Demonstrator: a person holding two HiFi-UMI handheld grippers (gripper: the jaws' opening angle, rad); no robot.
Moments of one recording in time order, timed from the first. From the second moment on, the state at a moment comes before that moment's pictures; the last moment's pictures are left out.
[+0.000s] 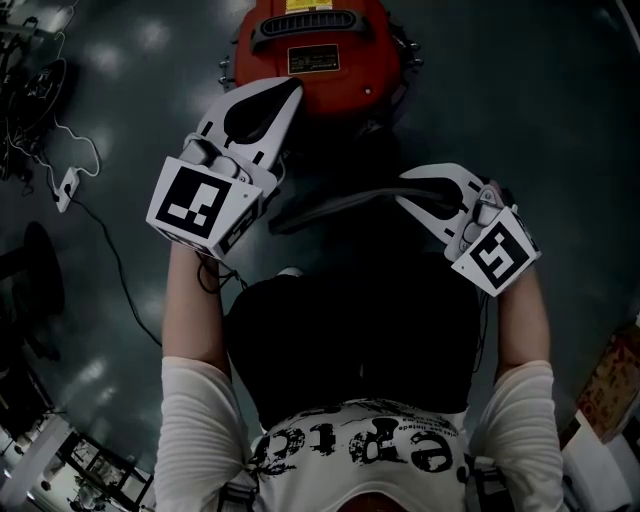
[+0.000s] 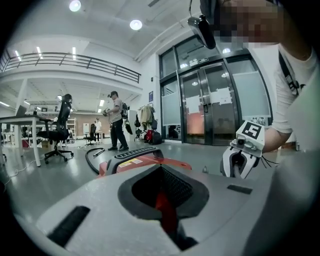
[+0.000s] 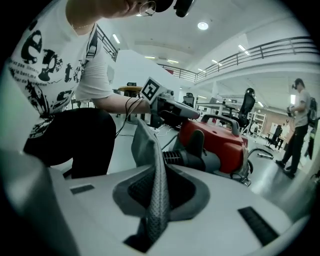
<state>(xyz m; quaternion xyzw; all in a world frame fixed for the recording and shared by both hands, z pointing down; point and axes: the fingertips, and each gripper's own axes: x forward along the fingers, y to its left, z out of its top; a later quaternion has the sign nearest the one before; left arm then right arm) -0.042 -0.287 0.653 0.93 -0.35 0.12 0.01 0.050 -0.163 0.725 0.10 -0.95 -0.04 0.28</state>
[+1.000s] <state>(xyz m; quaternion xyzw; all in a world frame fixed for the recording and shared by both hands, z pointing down) -0.040 -0.285 0.654 0.92 -0.36 0.13 -0.02 0.057 -0.170 0.728 0.27 -0.93 0.05 0.25</state>
